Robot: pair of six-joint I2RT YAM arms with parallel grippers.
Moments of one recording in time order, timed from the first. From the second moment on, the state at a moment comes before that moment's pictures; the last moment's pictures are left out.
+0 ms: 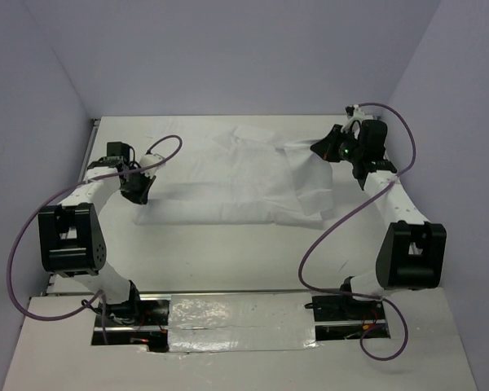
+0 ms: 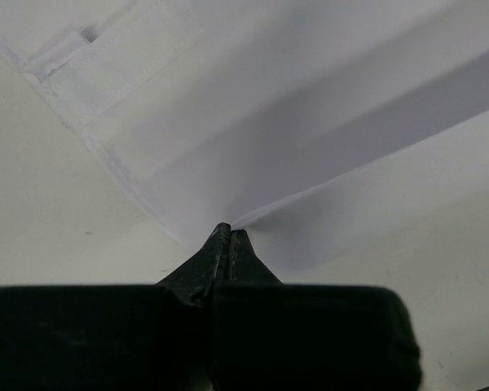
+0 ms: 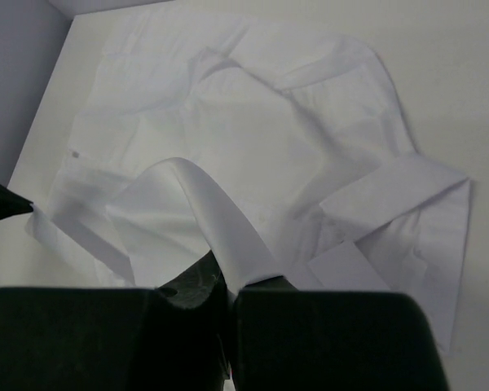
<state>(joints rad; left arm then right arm) 0.11 1.60 1.10 -0.67 0.26 0.60 -0.06 1.42 1.04 -0.01 -0.58 0.30</state>
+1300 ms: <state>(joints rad) 0.19 1.77 1.37 -0.66 0.19 0.38 -0.03 1.84 1.64 -0.39 -0.23 0.30</state>
